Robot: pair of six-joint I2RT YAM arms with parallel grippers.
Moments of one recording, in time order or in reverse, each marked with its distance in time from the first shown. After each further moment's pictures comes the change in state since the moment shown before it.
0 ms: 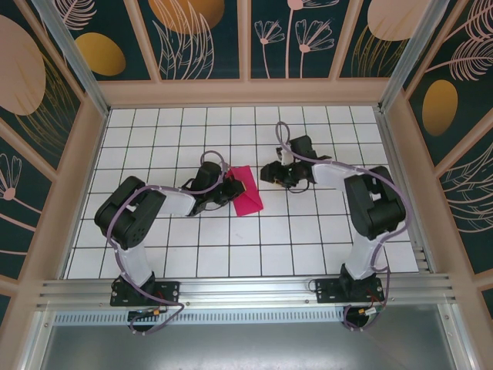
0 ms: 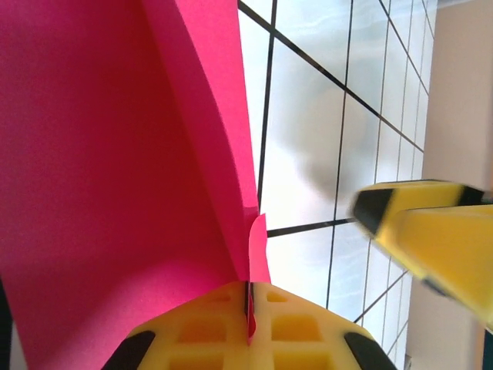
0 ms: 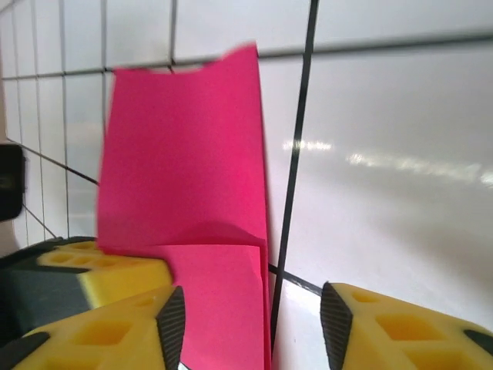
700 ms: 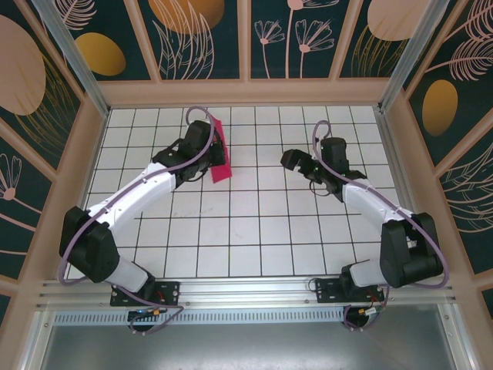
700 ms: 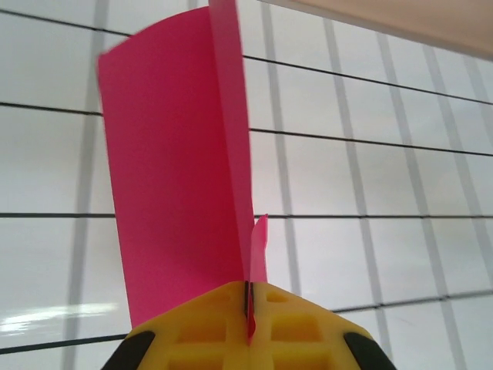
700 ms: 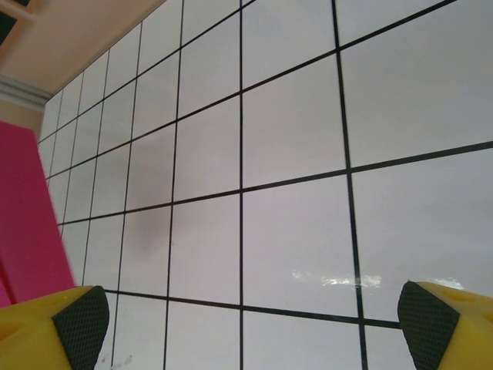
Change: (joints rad) left arm -0.003 -0.306 0.505 -0.923 -0.543 0.463; right arm -0.109 -0.401 -0.236 0.112 0.246 0.115
